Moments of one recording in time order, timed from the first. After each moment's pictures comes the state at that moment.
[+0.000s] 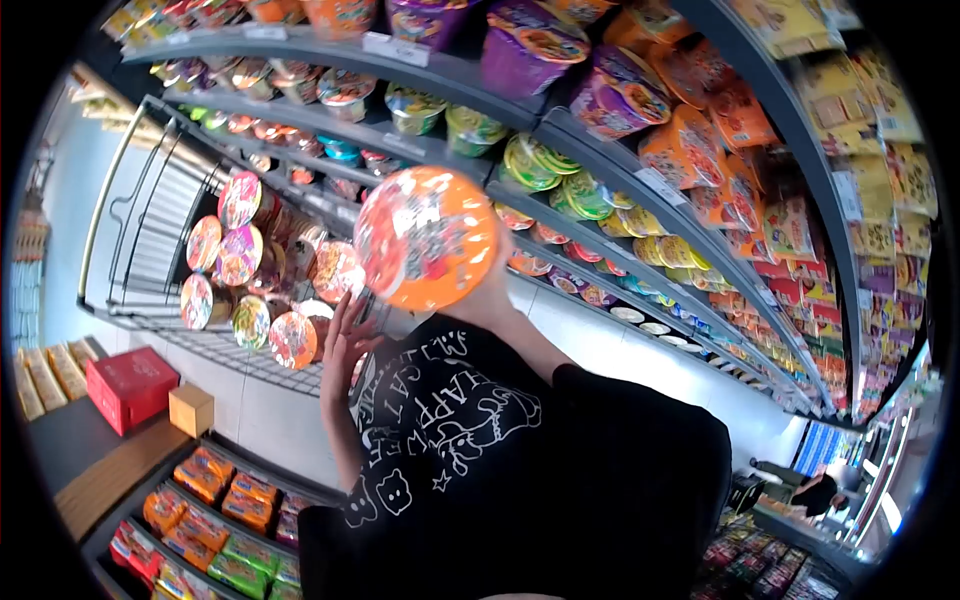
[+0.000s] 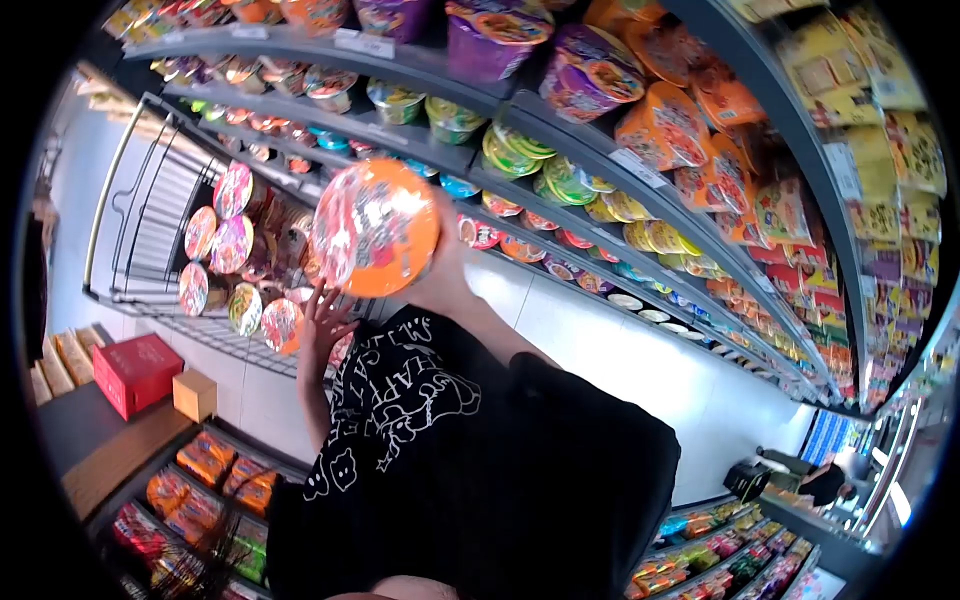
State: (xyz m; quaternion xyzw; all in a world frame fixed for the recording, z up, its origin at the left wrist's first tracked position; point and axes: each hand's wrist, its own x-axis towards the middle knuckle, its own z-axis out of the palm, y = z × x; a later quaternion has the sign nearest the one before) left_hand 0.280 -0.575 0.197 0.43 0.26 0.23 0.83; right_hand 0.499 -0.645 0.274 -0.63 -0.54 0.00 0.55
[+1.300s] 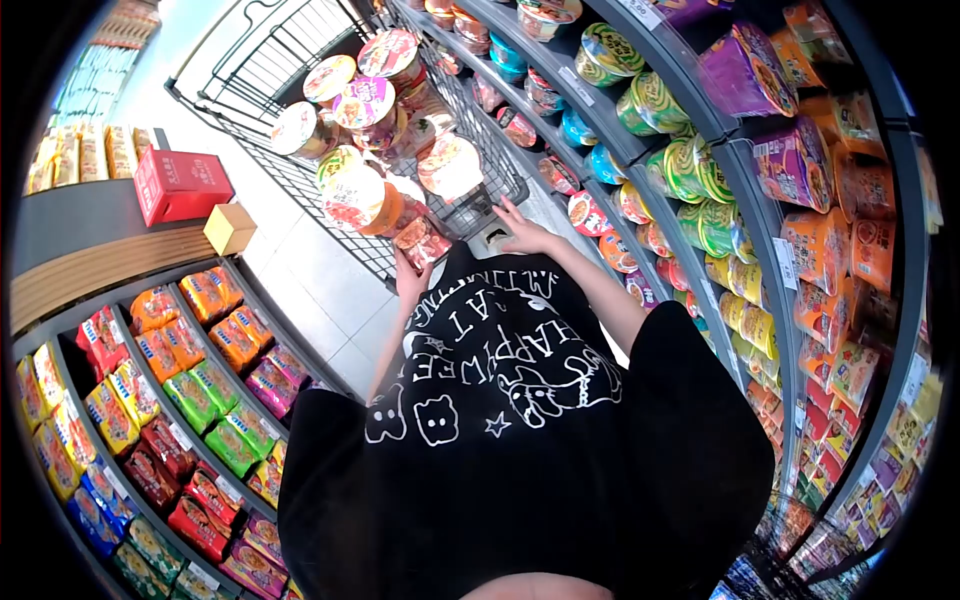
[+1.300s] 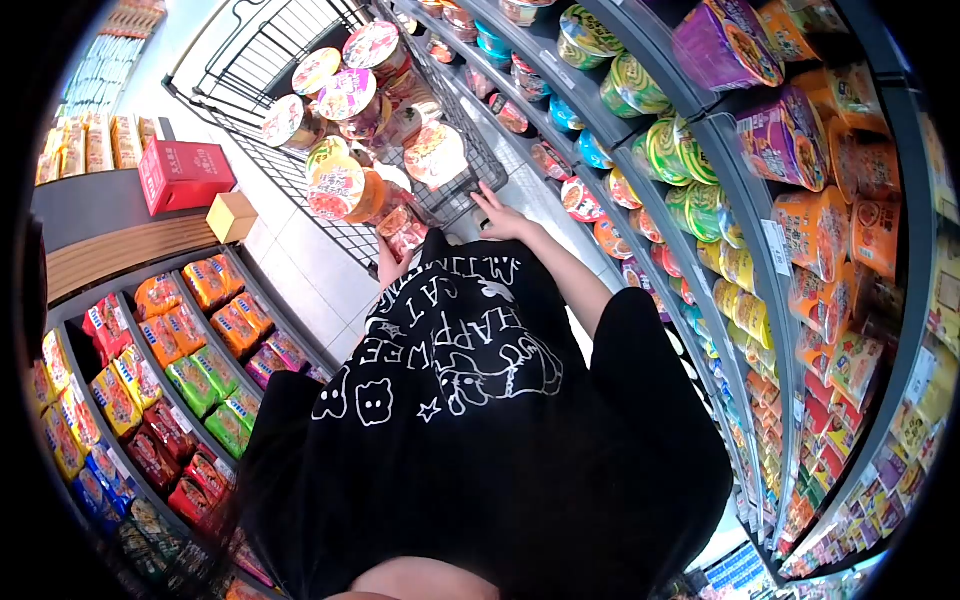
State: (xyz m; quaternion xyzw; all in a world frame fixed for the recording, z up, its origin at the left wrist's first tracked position) left_hand 0.195 -0.646 -0.014 0.58 0.67 0.25 0.38; right_hand 0.490 -0.615 0.030 -0.50 -0.70 0.50 0.06
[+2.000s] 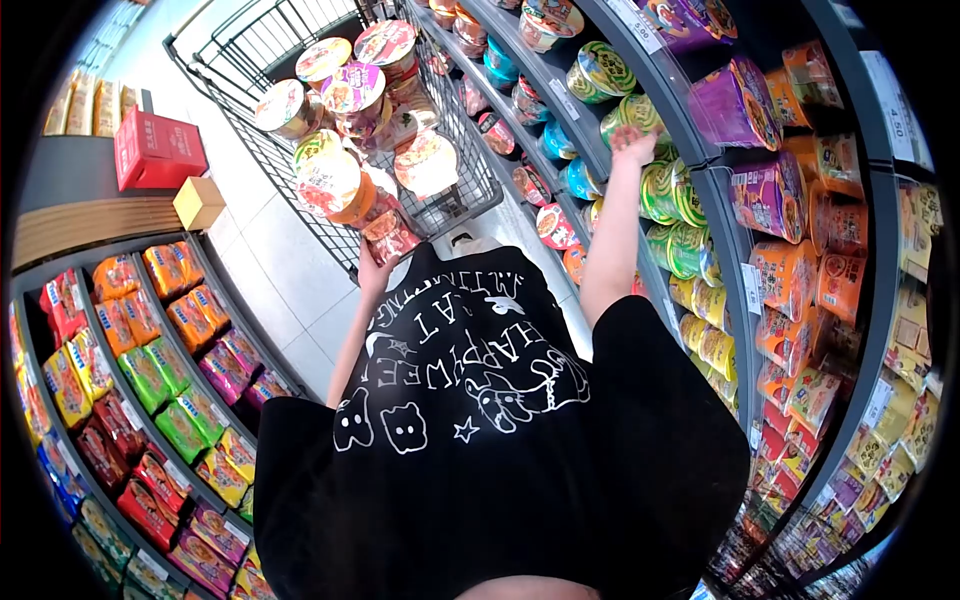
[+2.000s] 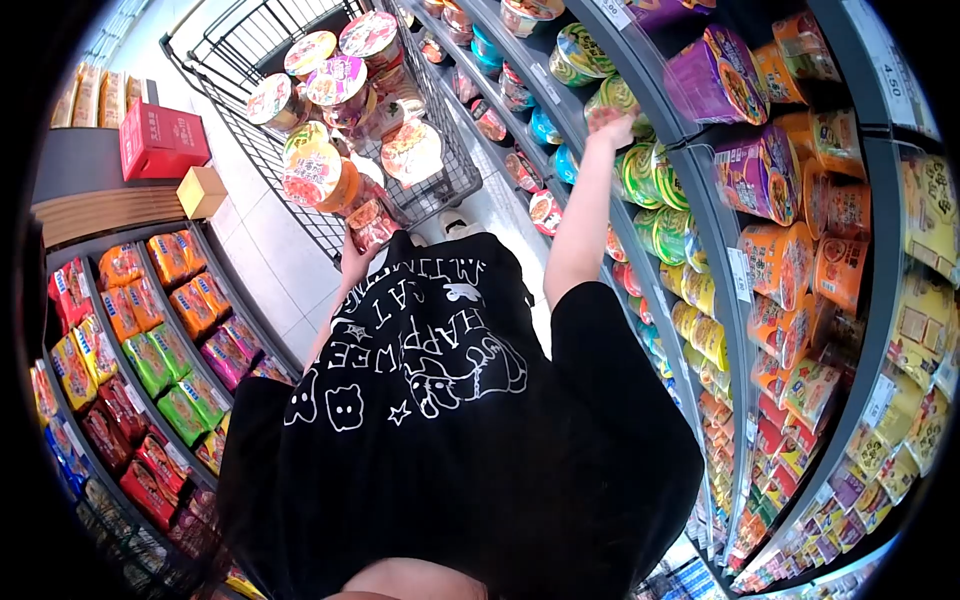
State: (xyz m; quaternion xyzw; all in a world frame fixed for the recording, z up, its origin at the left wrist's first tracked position) left_hand 0.199 -0.642 -0.001 0.52 0.70 0.25 0.42; right_hand 0.655 -0.493 0.153 -0.61 0.13 0.31 0.72
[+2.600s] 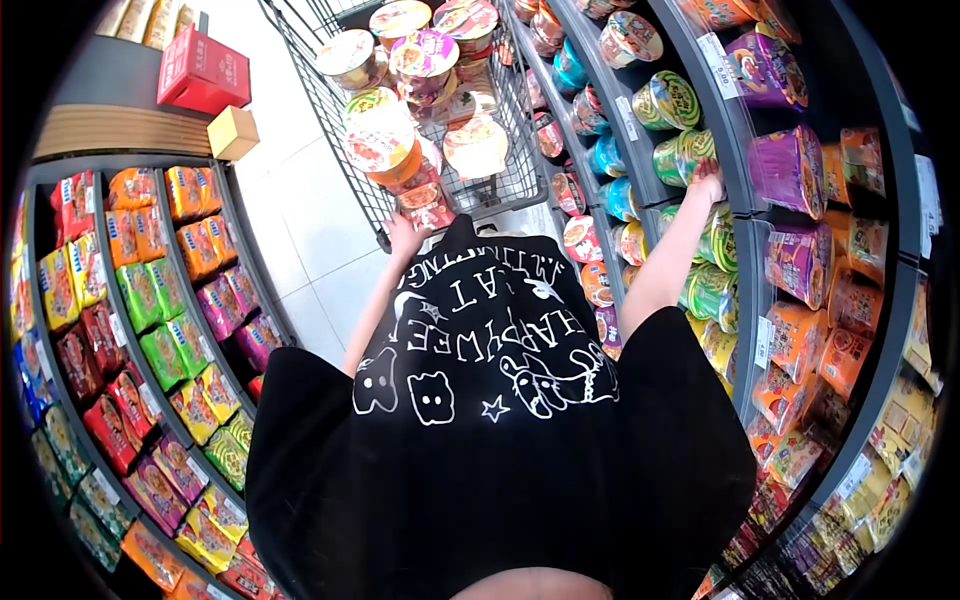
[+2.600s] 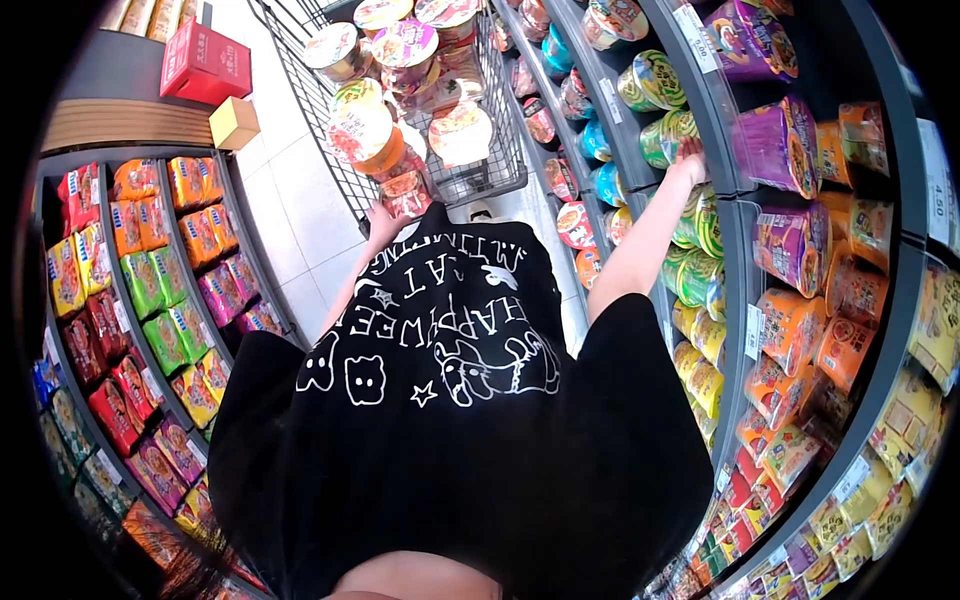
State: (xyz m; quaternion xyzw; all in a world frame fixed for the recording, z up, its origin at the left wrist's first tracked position) left_hand 0.211 -0.633 0.002 0.47 0.80 0.11 0.36; right_hand 0.717 -0.483 0.132 -0.62 0.01 0.30 0.73
